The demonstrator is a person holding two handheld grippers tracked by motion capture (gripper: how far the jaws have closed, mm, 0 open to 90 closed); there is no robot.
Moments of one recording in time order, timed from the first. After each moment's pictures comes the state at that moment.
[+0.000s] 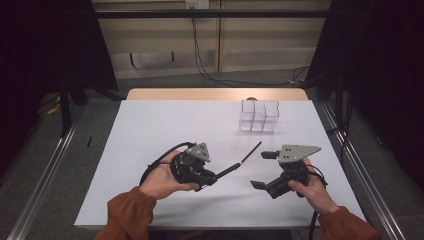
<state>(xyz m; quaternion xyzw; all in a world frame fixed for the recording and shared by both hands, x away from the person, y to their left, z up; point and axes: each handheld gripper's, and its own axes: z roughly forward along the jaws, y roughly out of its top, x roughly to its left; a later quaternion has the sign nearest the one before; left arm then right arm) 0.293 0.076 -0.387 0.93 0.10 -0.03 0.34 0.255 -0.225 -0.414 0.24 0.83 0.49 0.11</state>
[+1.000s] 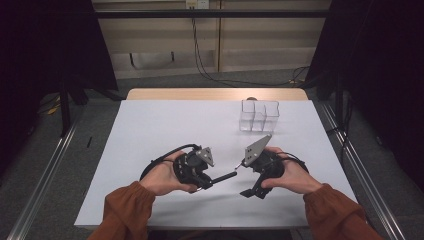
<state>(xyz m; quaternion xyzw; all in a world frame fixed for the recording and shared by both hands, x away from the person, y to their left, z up) 0.298 0.067 -0.394 0.96 0.08 -0.04 0.25 0.289 -0.169 -0.410 0.12 0.95 0.30 0.00</state>
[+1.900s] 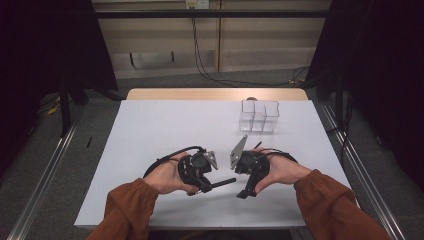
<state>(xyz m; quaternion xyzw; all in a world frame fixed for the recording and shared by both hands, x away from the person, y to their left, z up) 0.301 0.057 -0.403 0.97 0.07 -0.07 0.20 0.306 -0.138 -0.421 0.08 0.98 0.20 -0.06</state>
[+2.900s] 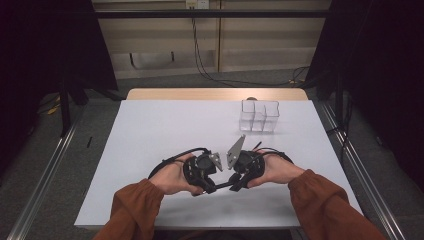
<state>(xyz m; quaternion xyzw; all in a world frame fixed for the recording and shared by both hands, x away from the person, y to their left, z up) 0.301 0.044 -0.411 0.97 0.06 -0.07 0.21 0.307 -0.131 -0.421 0.05 0.97 0.23 -0.06</state>
